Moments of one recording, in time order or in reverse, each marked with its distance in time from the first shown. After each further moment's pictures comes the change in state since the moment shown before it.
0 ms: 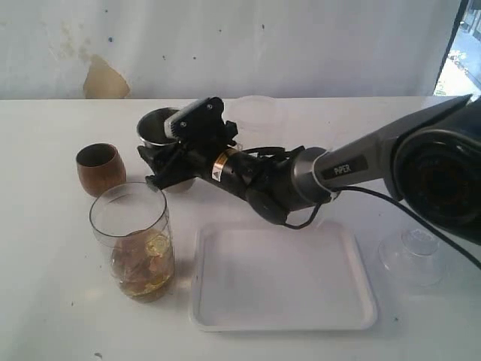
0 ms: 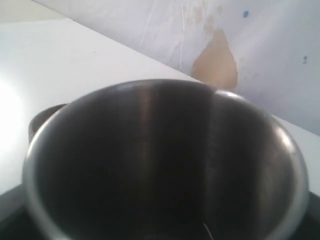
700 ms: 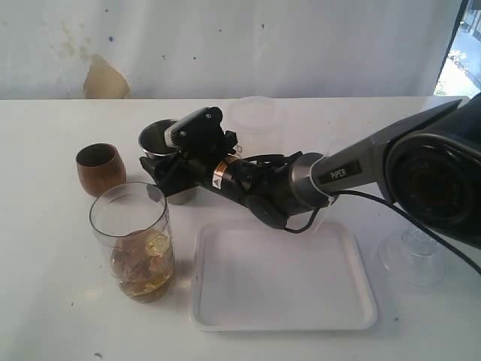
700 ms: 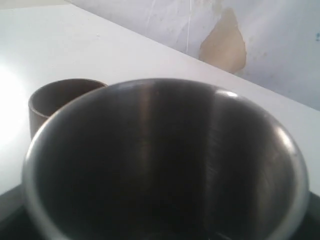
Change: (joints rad) left arm 0.000 0.000 0.000 0.000 0.000 0.000; right arm 0.000 0.020 0.000 -0.017 0.029 0.020
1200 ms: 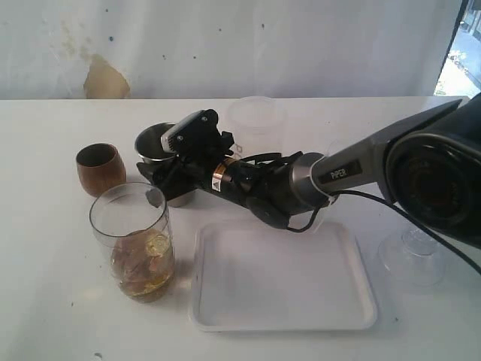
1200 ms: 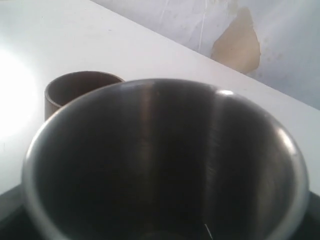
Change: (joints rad) left arm 0.000 0.000 0.000 0.000 0.000 0.000; right arm 0.000 0.000 0.000 -0.063 0.000 0.006
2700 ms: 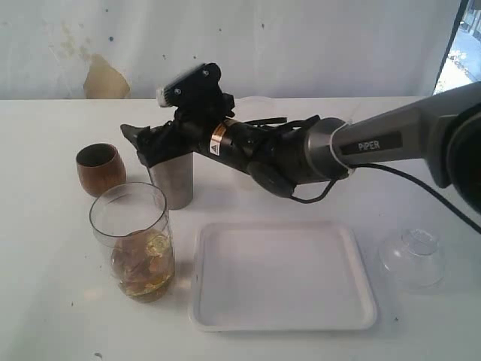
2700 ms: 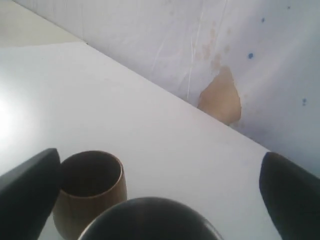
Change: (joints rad) left arm 0.000 0.000 0.000 0.000 0.000 0.000; right arm 0.000 -0.150 -0.003 -0.011 0.069 0.051
